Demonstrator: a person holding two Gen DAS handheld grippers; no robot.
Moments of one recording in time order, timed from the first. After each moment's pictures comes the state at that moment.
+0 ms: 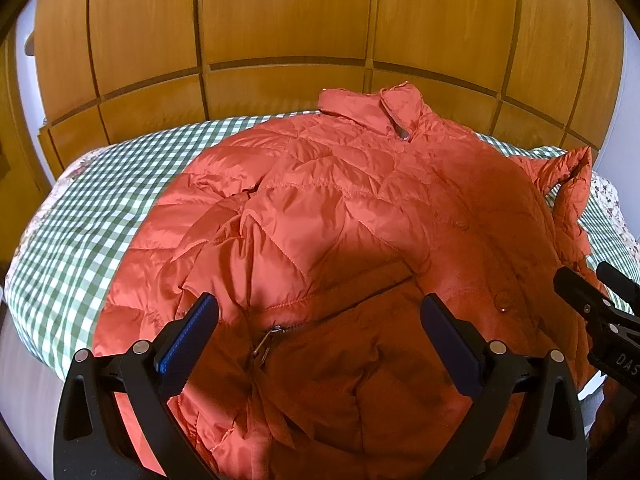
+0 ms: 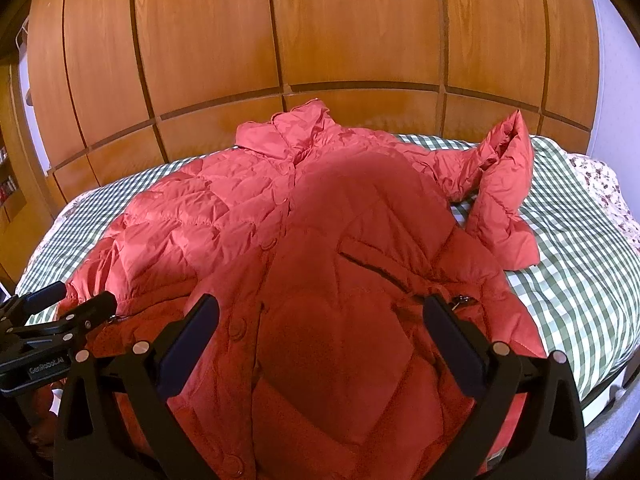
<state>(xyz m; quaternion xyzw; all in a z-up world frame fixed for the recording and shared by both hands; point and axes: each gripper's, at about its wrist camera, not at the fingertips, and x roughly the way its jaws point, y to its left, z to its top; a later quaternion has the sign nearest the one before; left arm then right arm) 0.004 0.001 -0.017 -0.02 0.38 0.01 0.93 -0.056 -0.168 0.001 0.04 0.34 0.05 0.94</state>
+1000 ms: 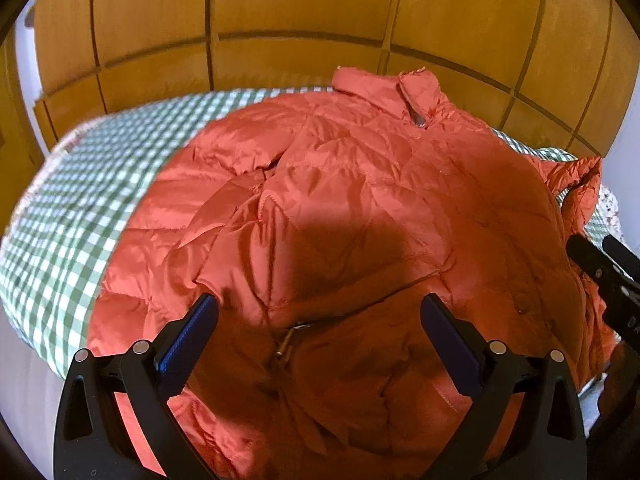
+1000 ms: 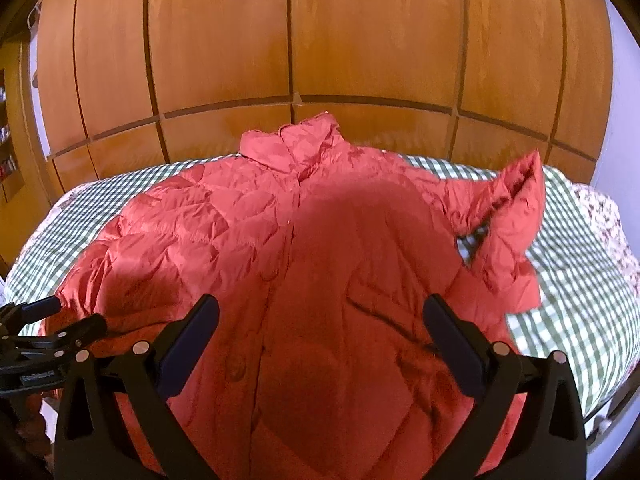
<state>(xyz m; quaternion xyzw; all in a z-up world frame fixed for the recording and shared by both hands) 0.023 0.036 -0.026 -0.07 0.43 -0.01 0.90 -0.026 -0.155 0.016 -0.01 0.32 0.05 0.95</state>
